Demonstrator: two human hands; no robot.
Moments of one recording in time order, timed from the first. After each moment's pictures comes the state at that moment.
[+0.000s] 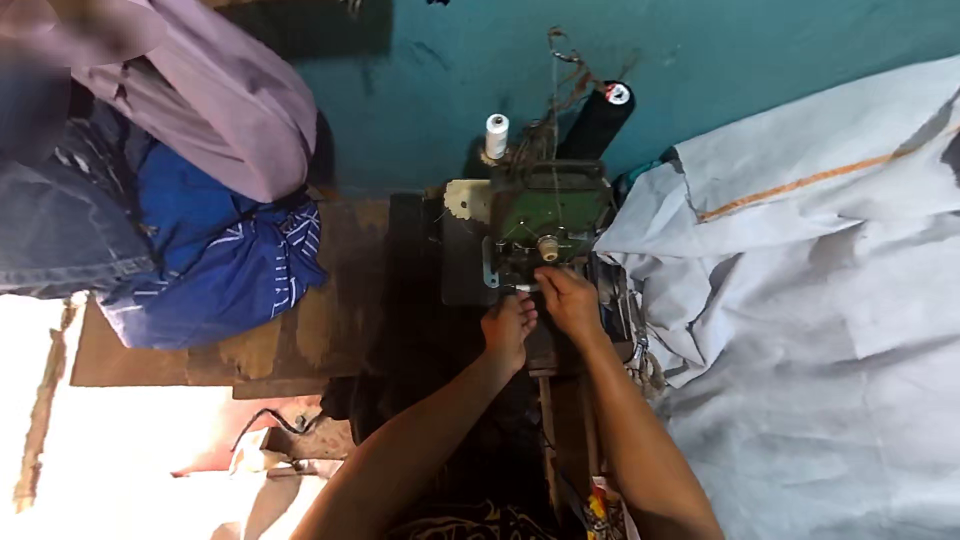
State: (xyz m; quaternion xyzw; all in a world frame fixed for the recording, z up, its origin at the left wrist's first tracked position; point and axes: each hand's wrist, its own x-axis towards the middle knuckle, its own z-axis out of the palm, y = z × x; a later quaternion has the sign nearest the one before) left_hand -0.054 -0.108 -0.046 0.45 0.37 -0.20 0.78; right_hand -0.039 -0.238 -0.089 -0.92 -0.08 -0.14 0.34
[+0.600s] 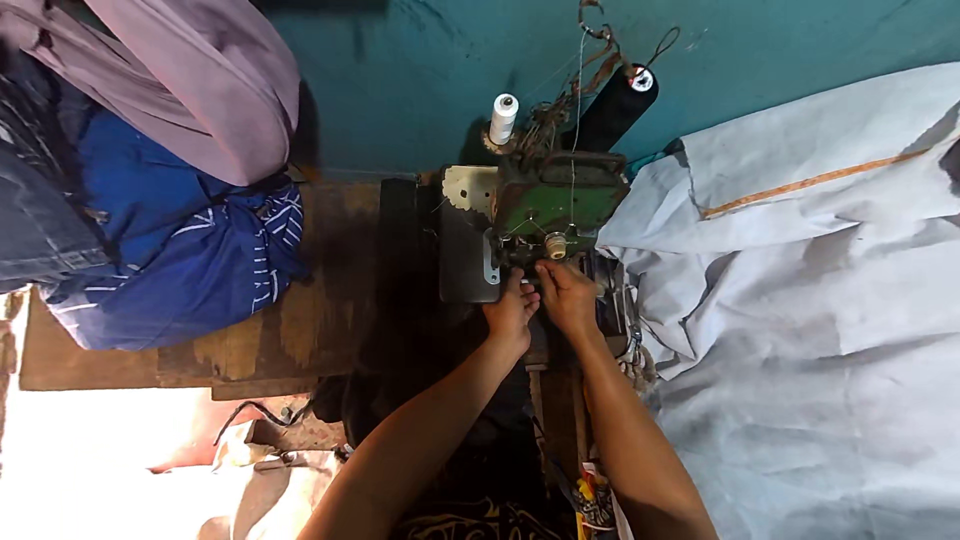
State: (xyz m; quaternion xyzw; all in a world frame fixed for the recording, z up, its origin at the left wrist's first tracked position) left_hand -0.033 -0.119 -0.054 0.39 0.42 -0.18 0.80; right_hand -0.038 -0.230 -0.096 -0.93 -0.04 -0.16 0.32
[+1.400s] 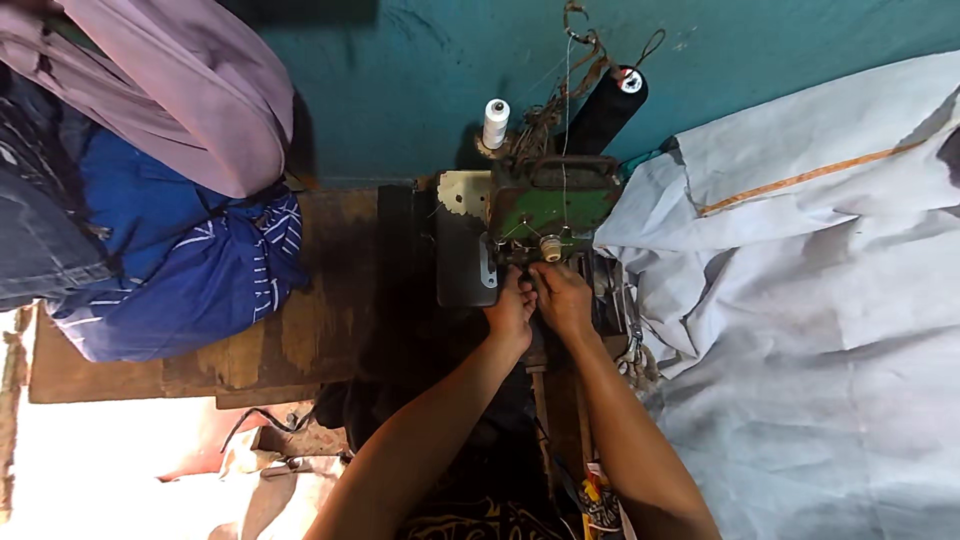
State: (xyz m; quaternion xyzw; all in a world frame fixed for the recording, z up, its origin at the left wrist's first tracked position) left_hand -0.025 -0.123 -0.051 0.38 0.42 -0.17 0.80; right_hand -0.037 -0.226 -0.096 -0.94 -0.06 -0.17 0.29
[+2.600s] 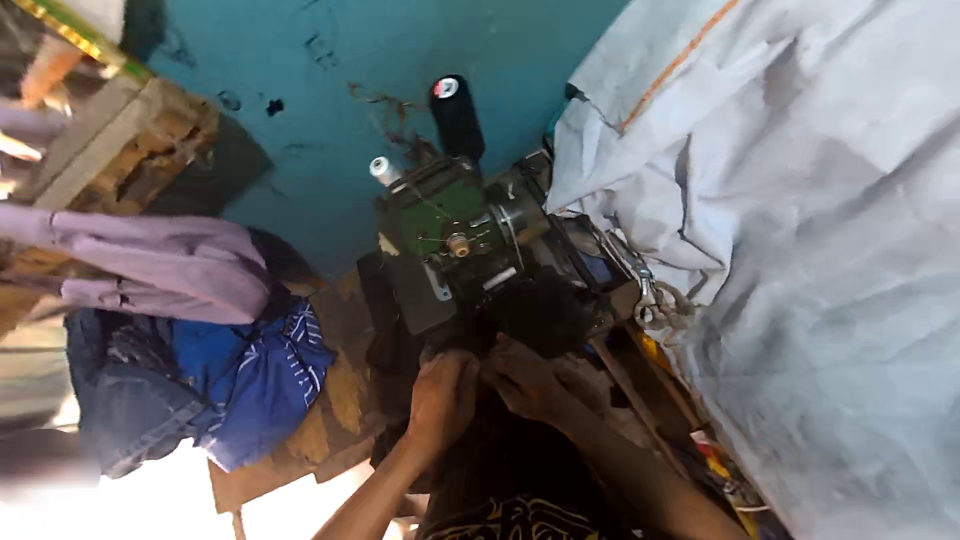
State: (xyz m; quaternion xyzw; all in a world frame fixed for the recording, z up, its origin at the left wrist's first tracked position) left_hand -0.098 -0.028 0.027 0.91 -0.30 -0.08 0.28; right_hand -0.149 -0.172 -0.072 -0.74 -0.14 -0.31 0.59
